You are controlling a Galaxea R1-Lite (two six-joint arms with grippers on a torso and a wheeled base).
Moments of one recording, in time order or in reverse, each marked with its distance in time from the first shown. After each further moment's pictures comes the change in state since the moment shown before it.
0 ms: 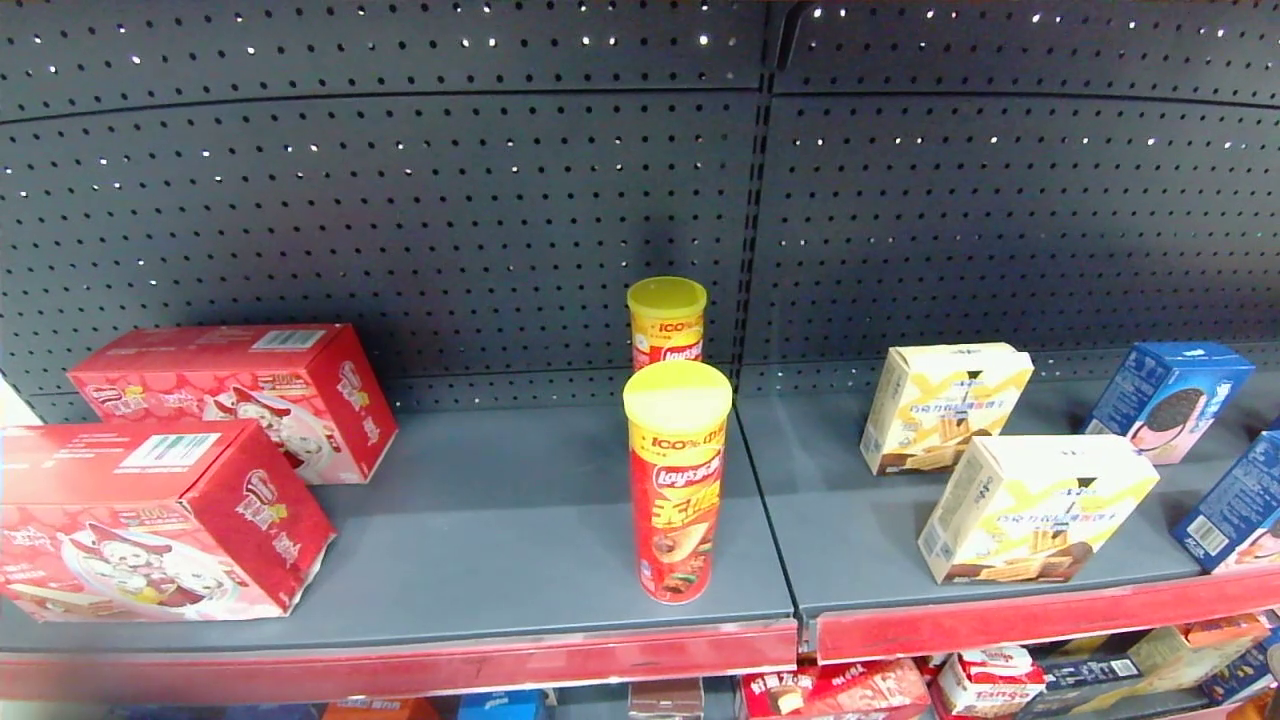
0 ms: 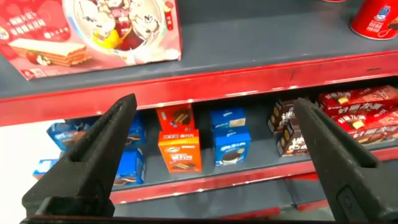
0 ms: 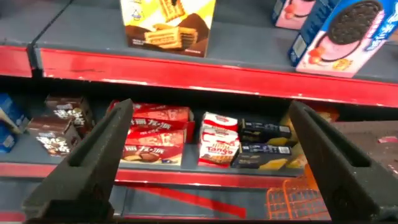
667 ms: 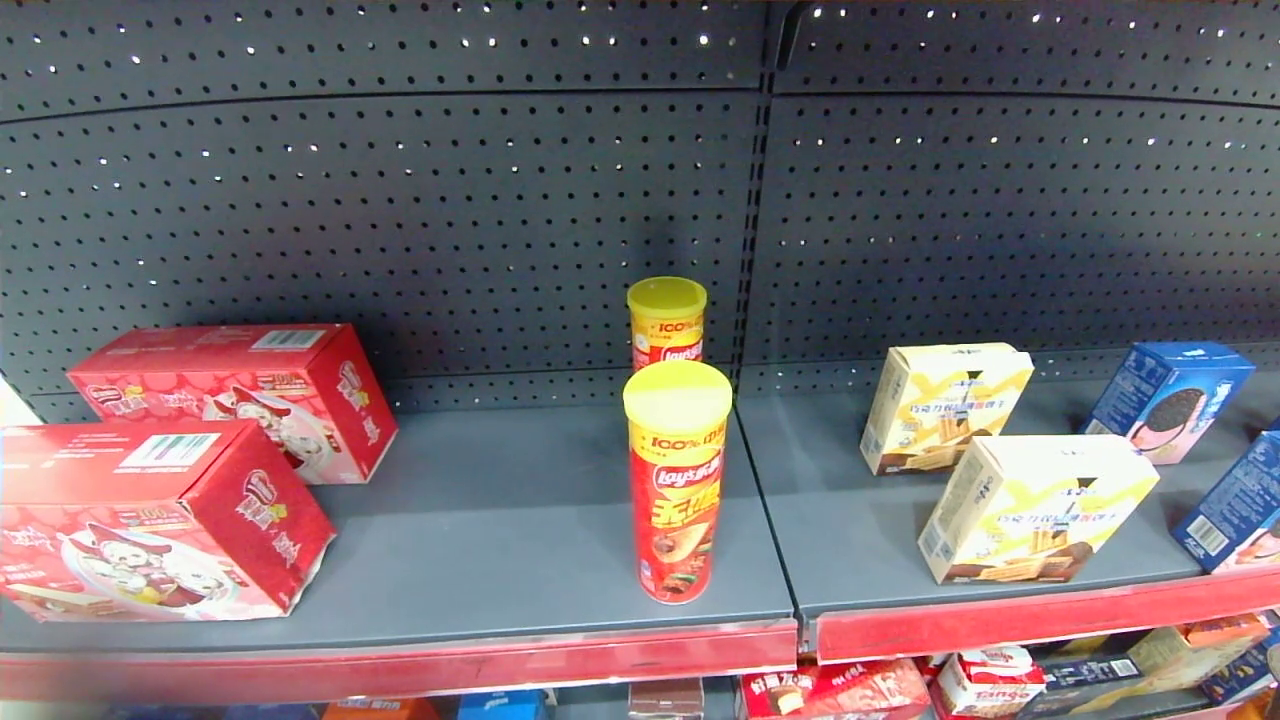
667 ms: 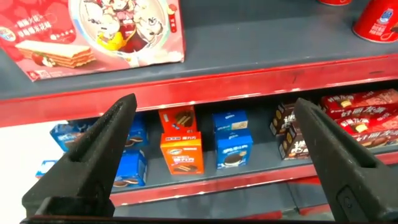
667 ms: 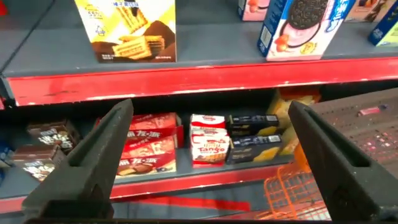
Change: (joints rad) left arm 0.000 -0.010 0.004 -0.003 0.015 -0.016; right arm 0.000 -0.025 -0.004 0.004 -0.130 0.108
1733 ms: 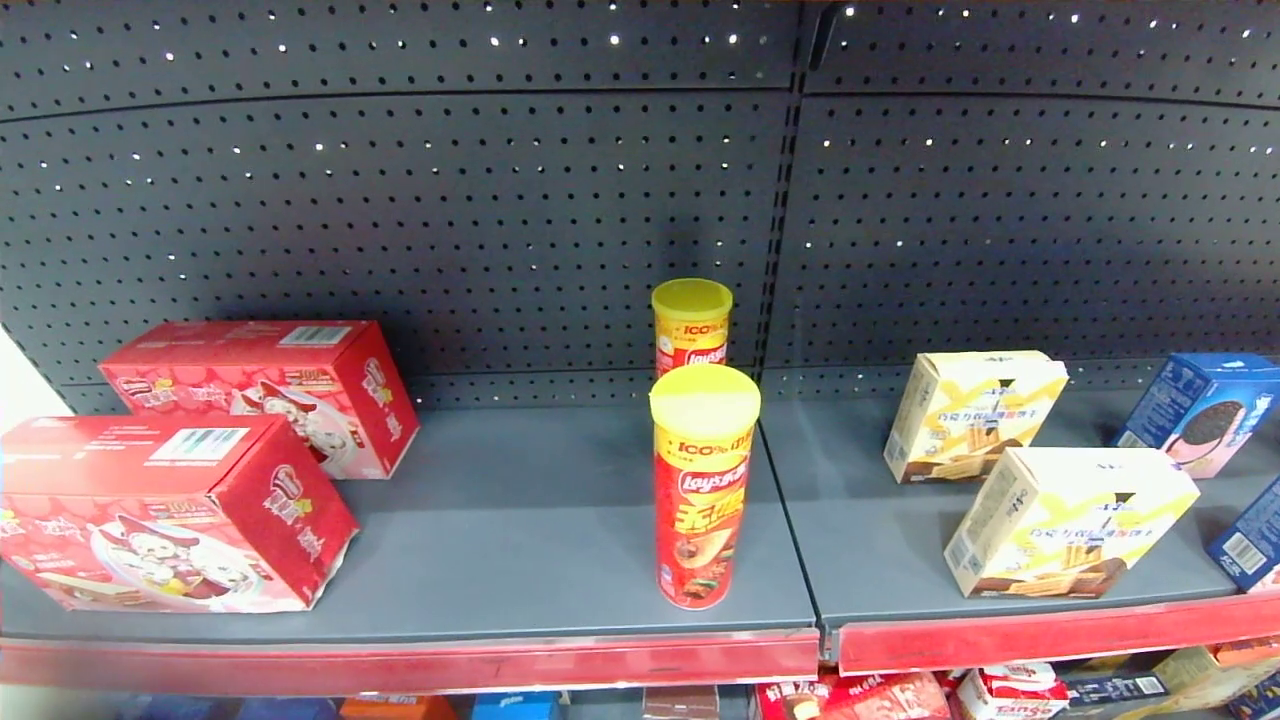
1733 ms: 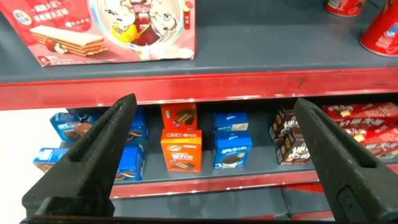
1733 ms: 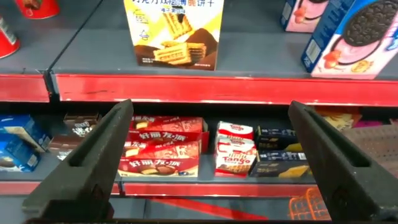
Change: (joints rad) left arm 0.000 0.000 -0.001 -0.007 0.002 -0.053; right arm 0.000 0.002 0.000 -0.001 0.112 -0.008
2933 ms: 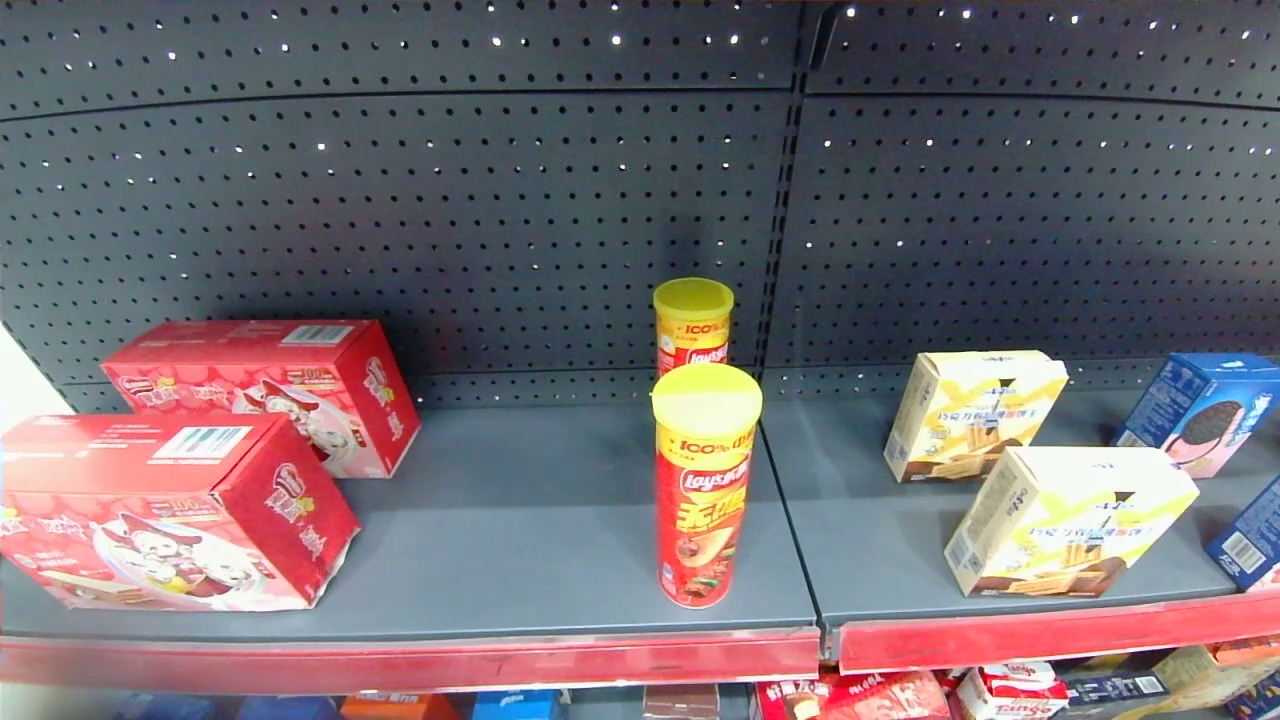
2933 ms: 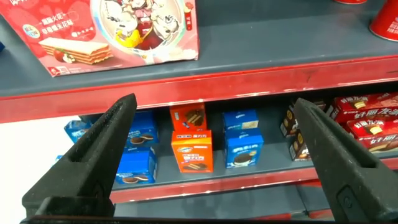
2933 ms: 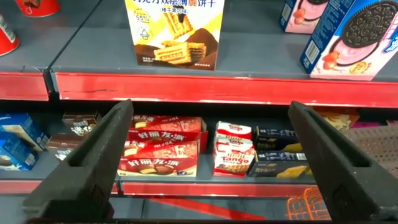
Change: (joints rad) left arm 0.000 0.001 0.008 -0.007 0.001 0.081; right arm 0.000 0.001 0.000 -0.001 0.001 -0.011
